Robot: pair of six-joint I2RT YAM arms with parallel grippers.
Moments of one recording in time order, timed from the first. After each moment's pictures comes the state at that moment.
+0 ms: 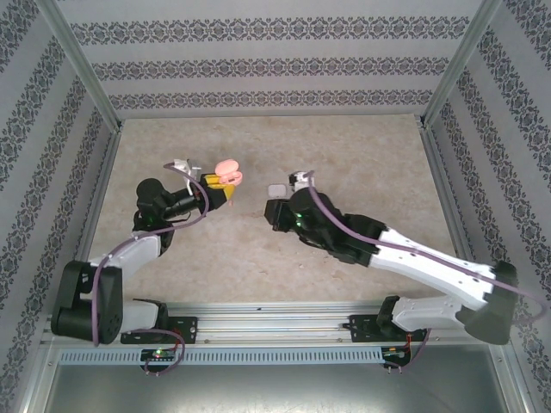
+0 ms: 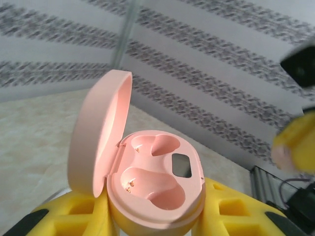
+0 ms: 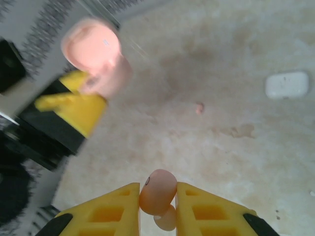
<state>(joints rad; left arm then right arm) -0.13 1.25 0.53 0.82 0.99 -0.39 1.04 1.16 1.09 -0.42 0.26 0.88</state>
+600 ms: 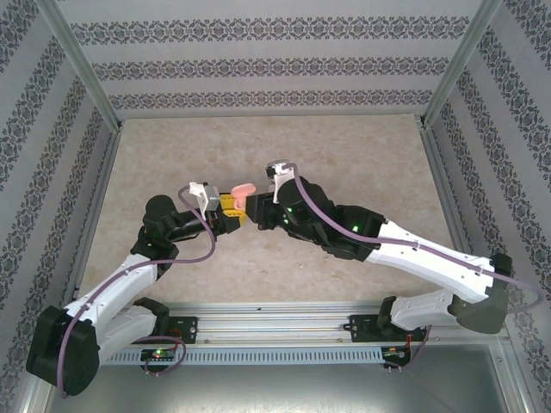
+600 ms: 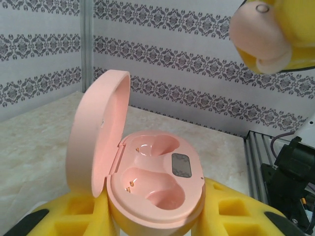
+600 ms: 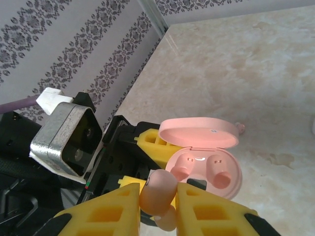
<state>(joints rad) -0.34 0.98 0.47 0.51 0.83 -0.11 1.13 1.30 1.35 -0.51 0.24 0.72</state>
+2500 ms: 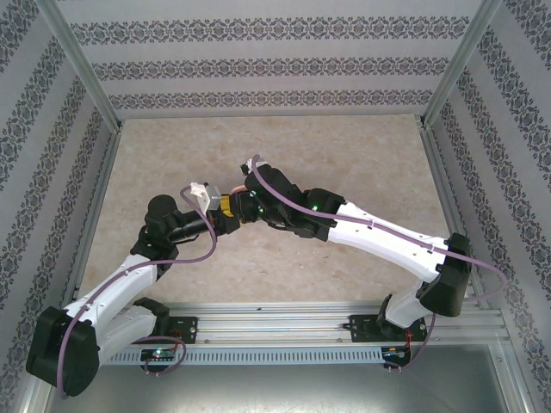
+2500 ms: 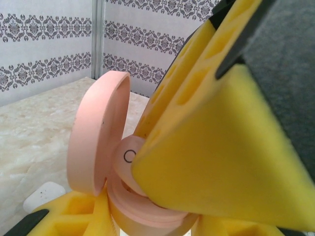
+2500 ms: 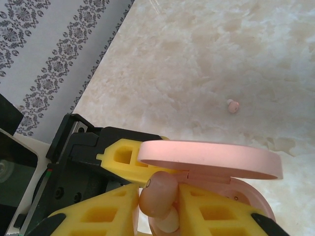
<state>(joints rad) -0.33 0.98 0.47 0.45 0.79 -0.10 1.05 1.53 1.48 -0.58 0.13 0.70</state>
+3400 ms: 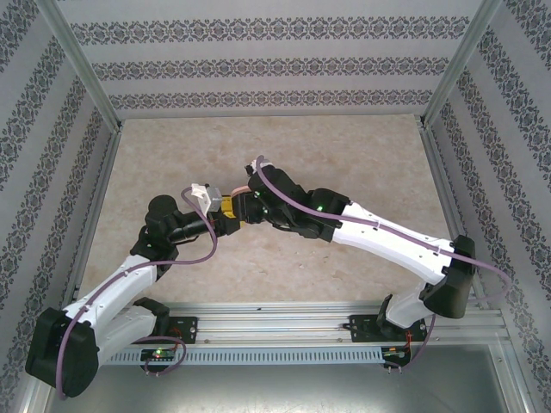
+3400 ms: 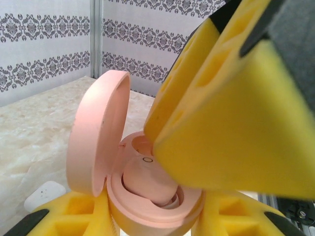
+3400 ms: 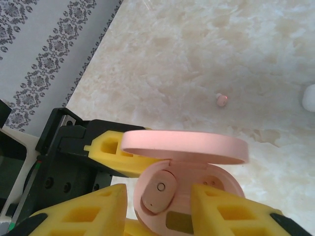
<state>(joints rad) -0.34 0.97 0.47 0.43 0.79 -0.07 1.05 1.49 1.48 -0.64 0.15 0.71</state>
